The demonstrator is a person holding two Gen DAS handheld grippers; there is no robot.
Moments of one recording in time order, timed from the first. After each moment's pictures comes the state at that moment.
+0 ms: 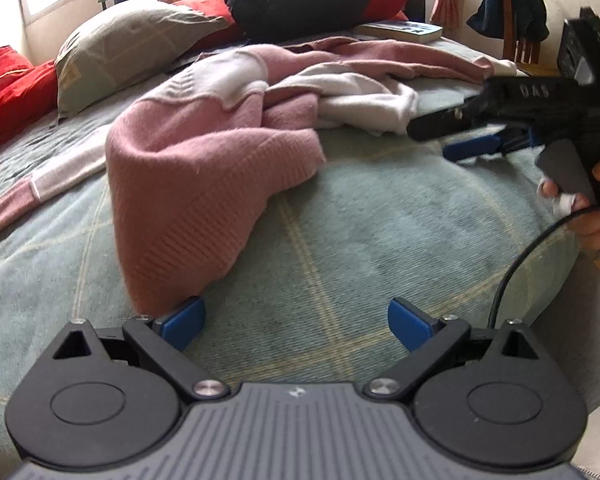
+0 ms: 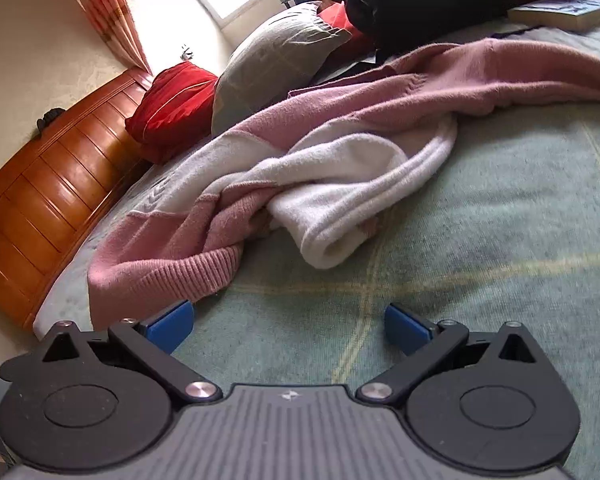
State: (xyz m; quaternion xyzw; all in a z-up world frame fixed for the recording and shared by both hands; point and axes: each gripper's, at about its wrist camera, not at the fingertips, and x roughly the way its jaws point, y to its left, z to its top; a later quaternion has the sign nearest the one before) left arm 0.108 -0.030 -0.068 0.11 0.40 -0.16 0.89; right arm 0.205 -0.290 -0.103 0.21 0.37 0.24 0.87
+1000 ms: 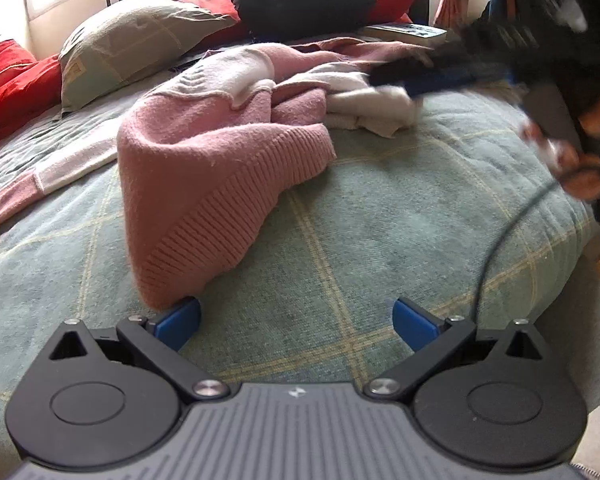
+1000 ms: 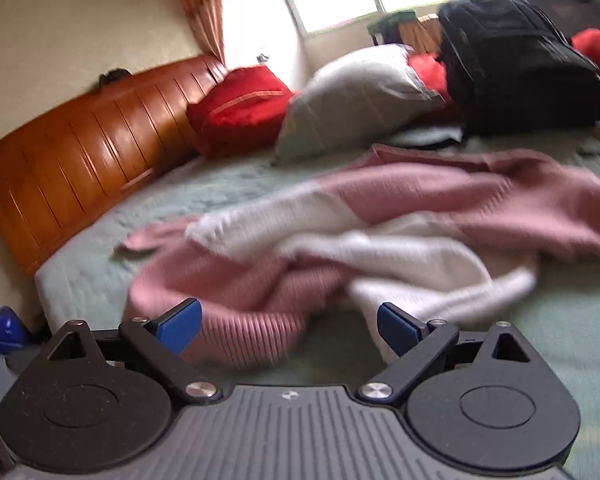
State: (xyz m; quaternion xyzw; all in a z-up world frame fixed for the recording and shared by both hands) left arm 0.103 -0.022 -0.067 0.10 0.40 -0.16 0.90; right arm 0.215 -0.254 -0.055 0.09 0.30 0.31 0.90
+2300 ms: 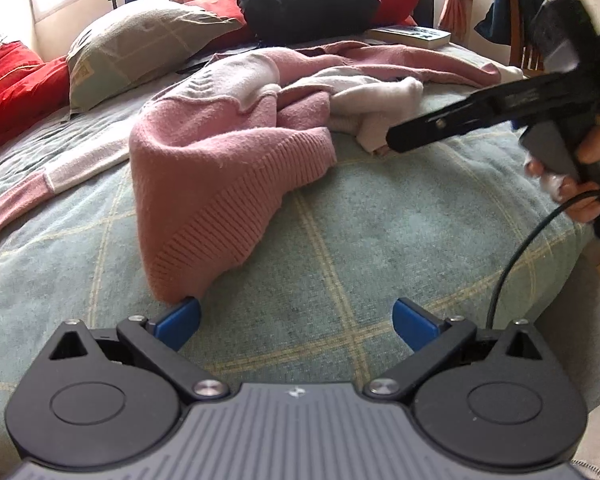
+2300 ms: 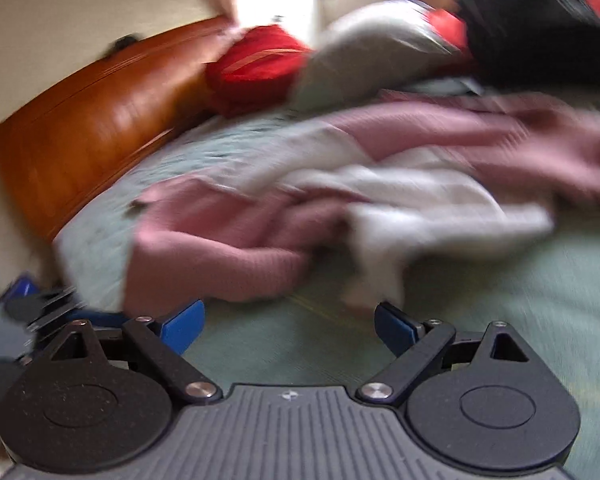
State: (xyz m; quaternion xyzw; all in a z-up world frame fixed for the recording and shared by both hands) left arm 0.098 -0.021 -0.064 0.11 0.40 -0.15 0.90; right arm 0.223 -0.265 -0.087 0.11 0.36 0.33 0.86
